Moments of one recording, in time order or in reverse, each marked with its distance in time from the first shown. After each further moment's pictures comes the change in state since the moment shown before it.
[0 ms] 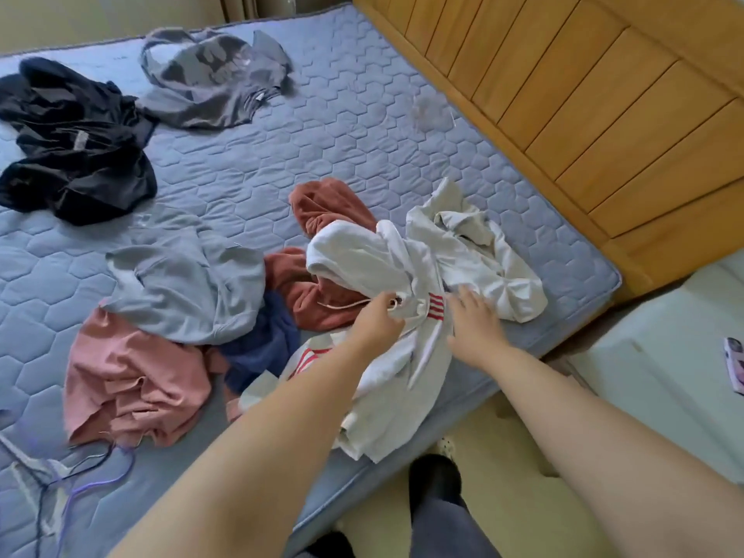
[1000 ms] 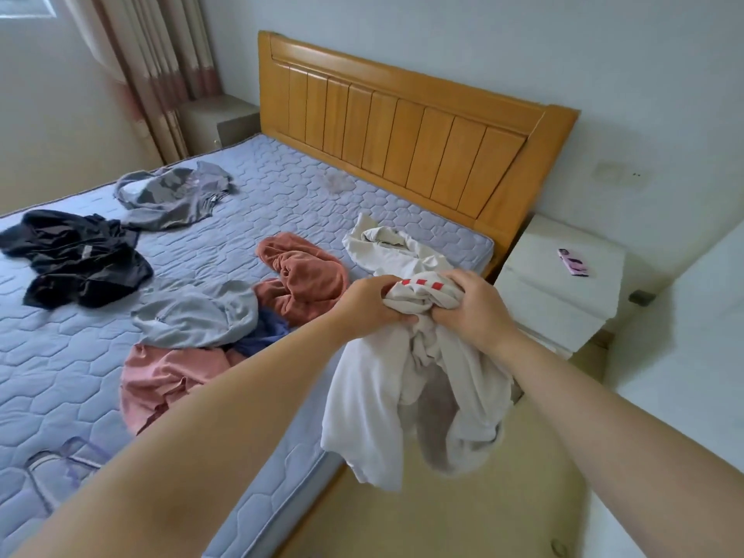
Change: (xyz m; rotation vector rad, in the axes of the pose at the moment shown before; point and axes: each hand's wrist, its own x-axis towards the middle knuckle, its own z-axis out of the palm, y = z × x) left_hand -0.379 0.027 -0.024 0.256 -0.175 0.719; right_hand -0.447 -0.097 -0.018 0.720 0.675 0.073
